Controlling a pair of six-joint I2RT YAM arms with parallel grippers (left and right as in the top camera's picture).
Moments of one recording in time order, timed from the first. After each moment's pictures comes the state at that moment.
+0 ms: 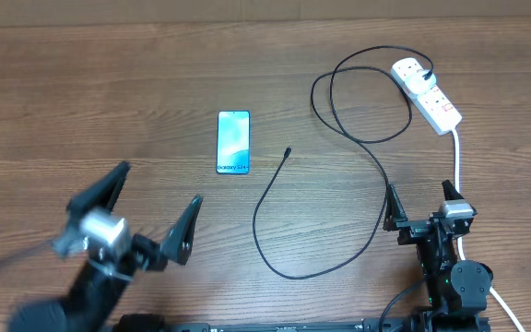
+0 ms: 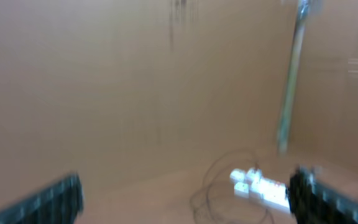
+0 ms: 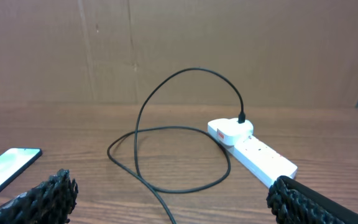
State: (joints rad) left arm -0.02 0.36 0.79 -0.30 0.46 -0.11; right arm -0.01 0.01 0.02 -0.03 -0.09 0.01
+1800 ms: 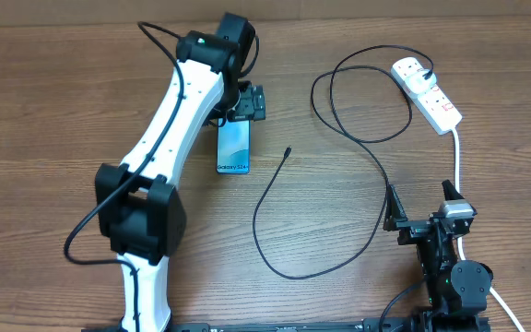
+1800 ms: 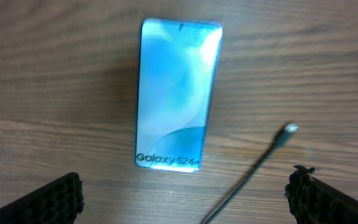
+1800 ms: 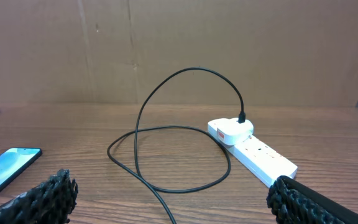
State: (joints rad) left arm -0.36 2.15 2.04 -1.32 -0.04 -0.47; right arm -0.01 0.01 0.02 -0.03 -0.09 0.01
